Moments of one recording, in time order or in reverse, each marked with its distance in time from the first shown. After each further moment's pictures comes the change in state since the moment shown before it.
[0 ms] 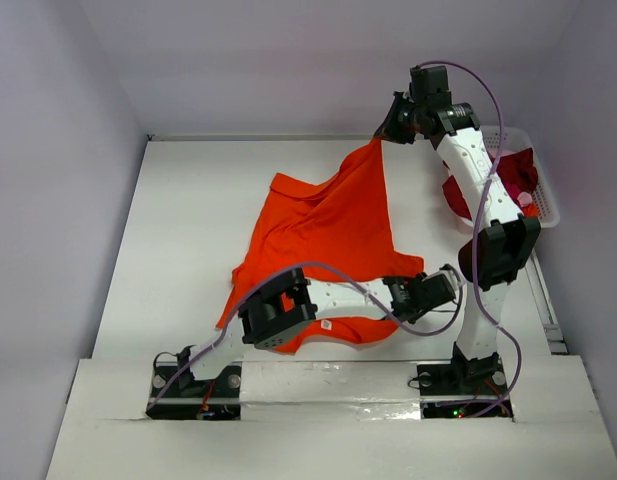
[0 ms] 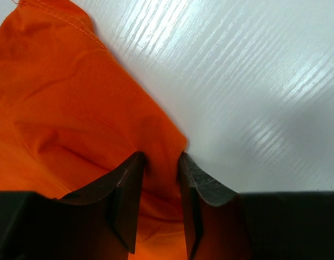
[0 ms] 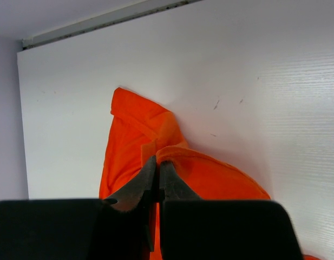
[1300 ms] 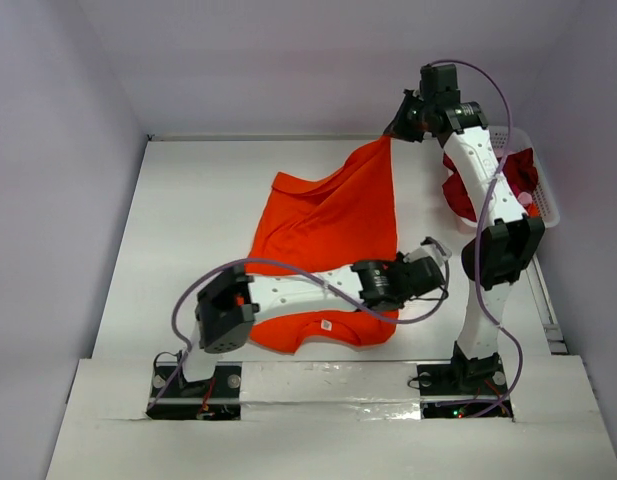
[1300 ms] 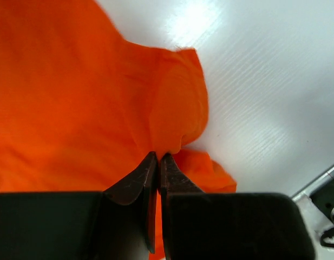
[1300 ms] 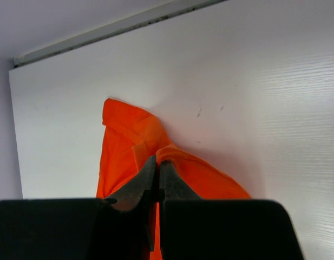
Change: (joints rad) left arm -0.001 -0.288 -0.080 -0.167 -0.149 -0.103; right arm -0.033 -0.002 0.000 -0.001 0.021 -0.002
